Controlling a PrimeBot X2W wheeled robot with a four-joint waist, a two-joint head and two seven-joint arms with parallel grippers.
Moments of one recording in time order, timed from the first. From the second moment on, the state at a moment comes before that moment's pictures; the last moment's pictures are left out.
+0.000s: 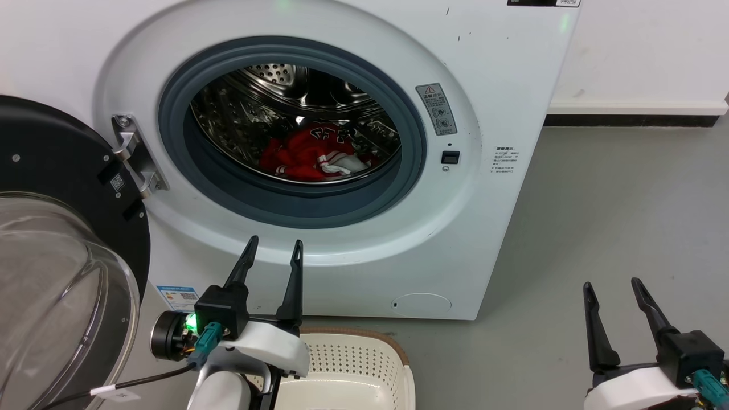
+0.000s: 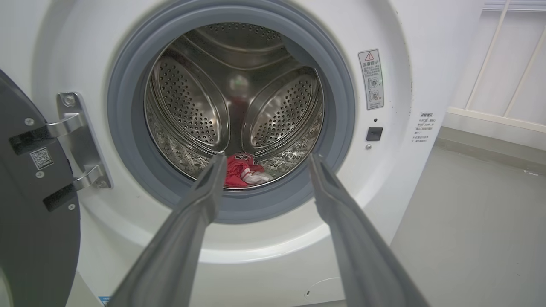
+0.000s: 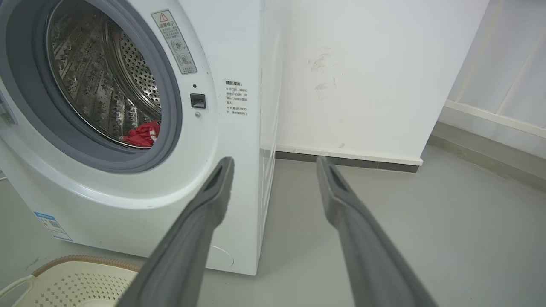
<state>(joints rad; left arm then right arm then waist) -0.17 0.05 -0.17 0.25 -0.13 -0.03 -0.25 0.06 -0.05 -0.08 0.06 -0.02 0.13 -0.20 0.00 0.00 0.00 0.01</state>
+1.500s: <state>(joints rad) -0.31 0.05 -0.15 0.26 -0.08 0.03 -0.26 -0.03 -0.05 -0.07 0.01 -0.04 0.13 -0.22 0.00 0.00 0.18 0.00</state>
